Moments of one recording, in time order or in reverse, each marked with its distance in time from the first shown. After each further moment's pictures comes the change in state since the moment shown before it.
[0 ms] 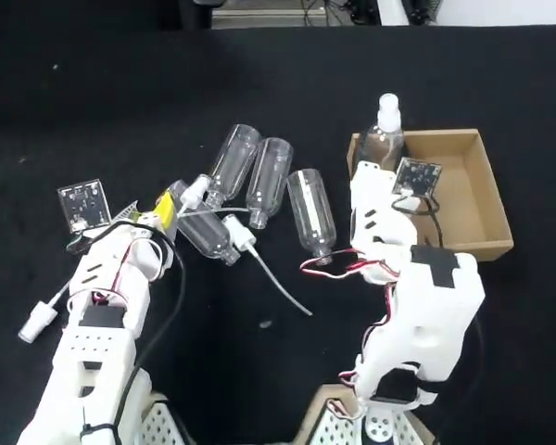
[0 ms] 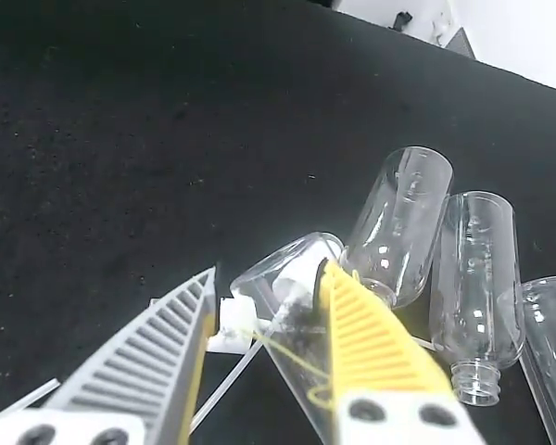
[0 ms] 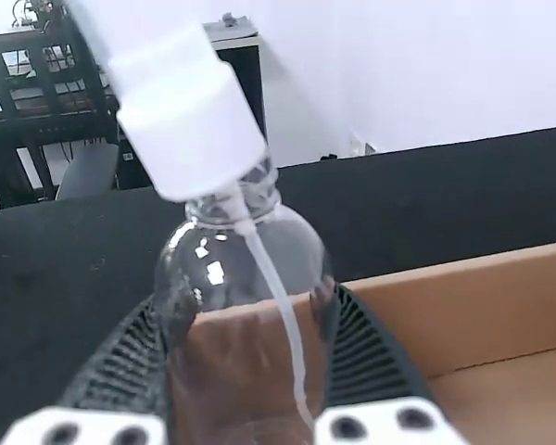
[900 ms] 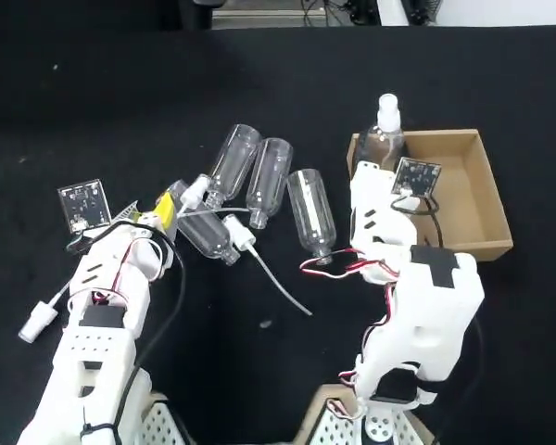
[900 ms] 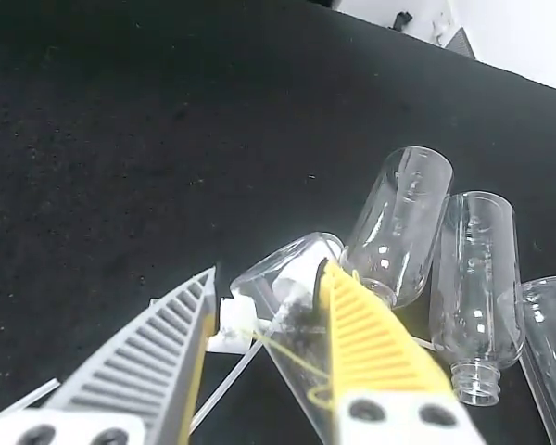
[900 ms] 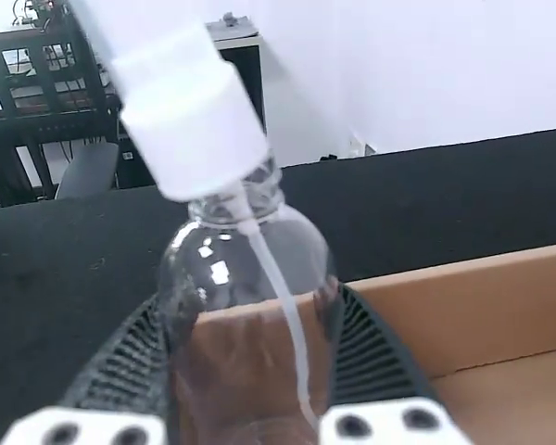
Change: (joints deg) left arm 0.0 0.0 0.0 0.0 0.0; right arm 0.0 0.0 0.0 0.0 0.4
